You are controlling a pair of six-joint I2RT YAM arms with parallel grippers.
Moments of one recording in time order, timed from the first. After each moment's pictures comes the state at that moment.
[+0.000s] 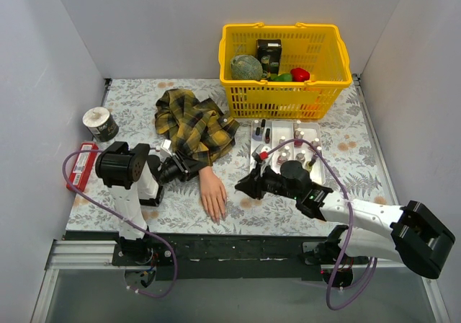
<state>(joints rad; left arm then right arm) -0.13 2.03 0.32 1.44 0.76 -1.16 0.91 1.11 0.43 0.43 -0.27 0.27</state>
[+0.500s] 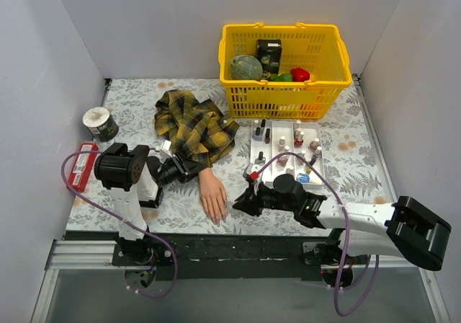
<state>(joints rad) -0.13 1.99 0.28 1.44 0.75 -1.11 1.04 1.15 0.35 0.48 -0.28 0.21</state>
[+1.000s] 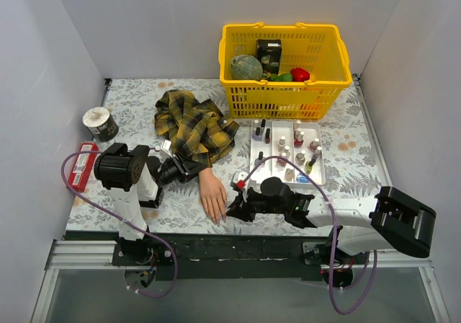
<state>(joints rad) -0.14 1.99 0.28 1.43 0.75 -1.09 1.13 1.28 0.40 0.48 -0.27 0.13</state>
